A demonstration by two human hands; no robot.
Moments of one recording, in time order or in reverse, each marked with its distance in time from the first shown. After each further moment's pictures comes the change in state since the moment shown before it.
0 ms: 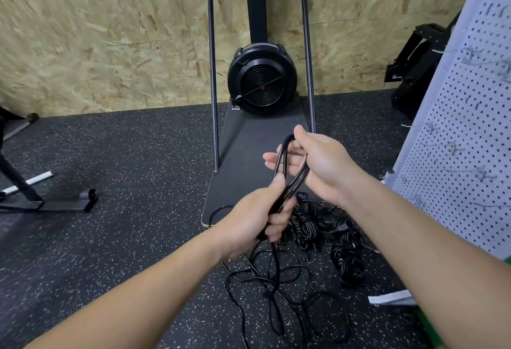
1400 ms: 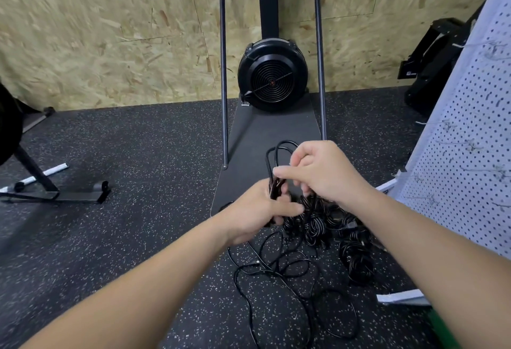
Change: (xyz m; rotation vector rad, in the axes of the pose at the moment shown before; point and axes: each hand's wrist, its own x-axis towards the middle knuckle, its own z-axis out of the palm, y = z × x) left_hand 0.008 -0.013 -0.026 0.122 0.079 0.029; right_hand -0.006 0.022 -0.015 -0.849 -0.057 -0.161
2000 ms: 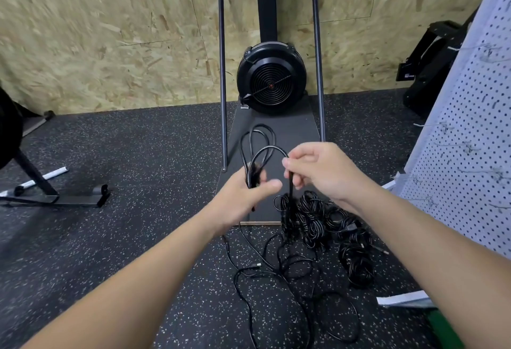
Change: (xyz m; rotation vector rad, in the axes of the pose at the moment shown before) left_hand 0.002 -0.006 -0.038 0.232 0.255 0.106; right_hand 0.001 0.000 -0.008 0.239 -0.072 0.025
